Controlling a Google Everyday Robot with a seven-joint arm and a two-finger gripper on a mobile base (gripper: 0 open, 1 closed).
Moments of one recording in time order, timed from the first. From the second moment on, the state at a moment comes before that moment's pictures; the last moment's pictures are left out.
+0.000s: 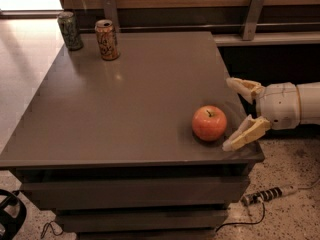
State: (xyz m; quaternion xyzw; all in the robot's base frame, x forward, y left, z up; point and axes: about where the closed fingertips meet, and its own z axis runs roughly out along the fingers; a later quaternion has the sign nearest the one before) arm 0.492 -0.158 0.855 -0.55 0.63 0.29 0.47
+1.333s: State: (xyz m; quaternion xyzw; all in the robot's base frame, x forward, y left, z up) arm 0.476 -0.123 0.849 -0.56 0.60 0.33 0.47
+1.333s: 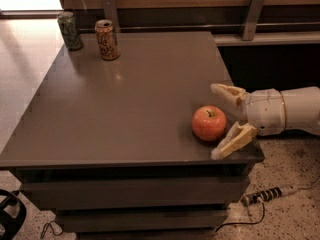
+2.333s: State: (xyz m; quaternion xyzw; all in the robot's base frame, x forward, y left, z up) arm 0.475 -0.123 0.830 -0.55 0.62 0.34 0.45
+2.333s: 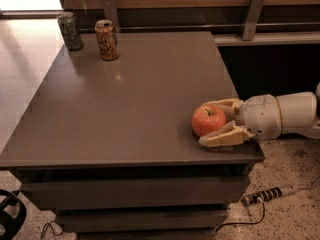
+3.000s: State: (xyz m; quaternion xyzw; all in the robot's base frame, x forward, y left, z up) arm 0.475 -0.119 0.830 -0.55 0.61 0.34 0.45
